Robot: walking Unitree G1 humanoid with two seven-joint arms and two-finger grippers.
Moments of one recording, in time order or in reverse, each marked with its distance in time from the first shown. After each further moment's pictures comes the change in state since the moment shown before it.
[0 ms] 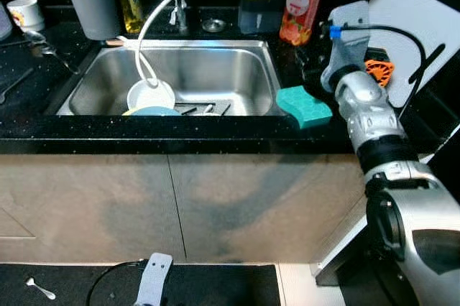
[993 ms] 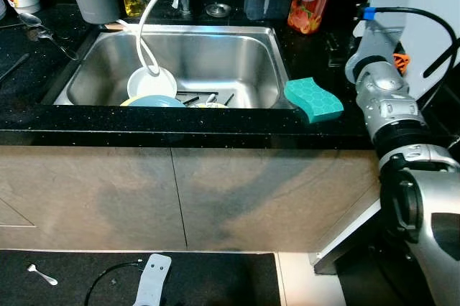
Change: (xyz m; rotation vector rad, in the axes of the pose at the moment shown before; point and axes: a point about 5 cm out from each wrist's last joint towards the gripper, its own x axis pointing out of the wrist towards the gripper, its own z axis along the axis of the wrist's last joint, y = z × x) left arm -0.002 0.001 -0.005 0.027 -0.041 0.032; right arm -0.003 -0.036 -0.014 0.091 0.084 -0.189
